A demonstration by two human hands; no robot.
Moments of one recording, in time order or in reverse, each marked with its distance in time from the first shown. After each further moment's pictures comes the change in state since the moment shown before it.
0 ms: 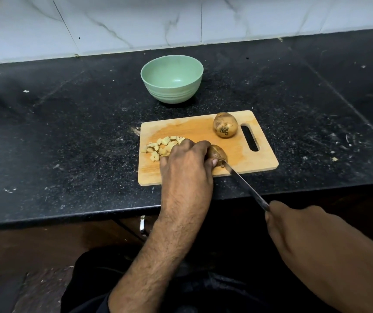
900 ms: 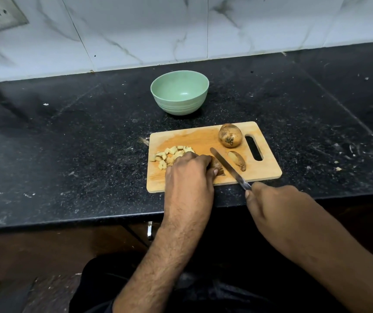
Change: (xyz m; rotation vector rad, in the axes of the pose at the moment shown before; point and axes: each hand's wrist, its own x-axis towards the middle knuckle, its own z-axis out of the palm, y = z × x) left_hand -0.002 0.001 -0.008 -0.014 0.034 0.027; right_hand 0.034 -0.002 0.005 0.091 0.234 -0.131
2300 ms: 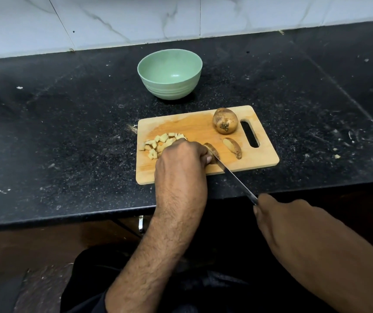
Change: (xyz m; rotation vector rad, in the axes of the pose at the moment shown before) left_hand 0.008 0.002 -0.003 -0.041 -0.007 -0.103; right_hand -0.023 -0.005 -0.008 -0.088 -0.288 0.071
